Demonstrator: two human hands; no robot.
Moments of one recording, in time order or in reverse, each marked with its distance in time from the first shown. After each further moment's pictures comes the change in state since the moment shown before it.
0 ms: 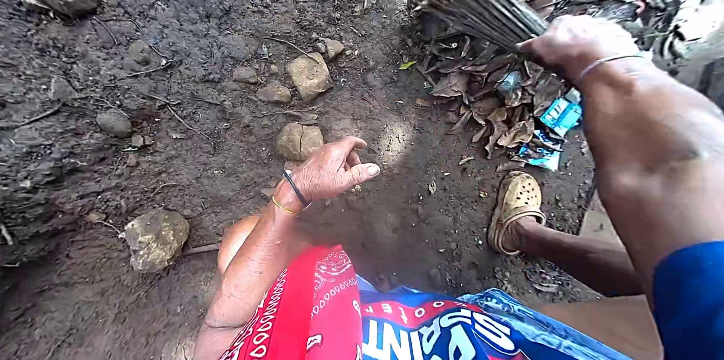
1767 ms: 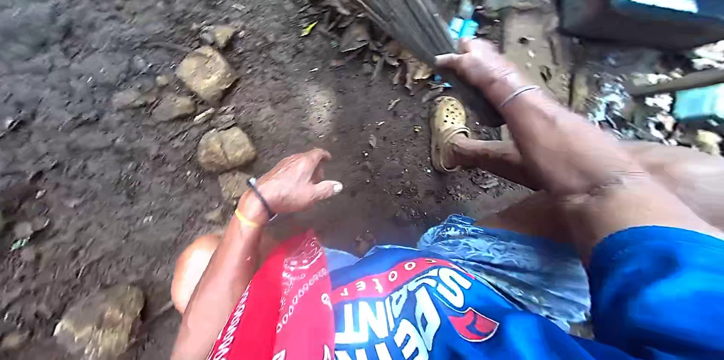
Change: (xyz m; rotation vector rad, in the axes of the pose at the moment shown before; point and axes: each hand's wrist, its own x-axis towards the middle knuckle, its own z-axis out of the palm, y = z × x) left_hand 0.033 0.026 0.058 0.231 -0.477 -0.018; right_hand -0.173 0.070 0.042 0.357 -0.088 -0.055
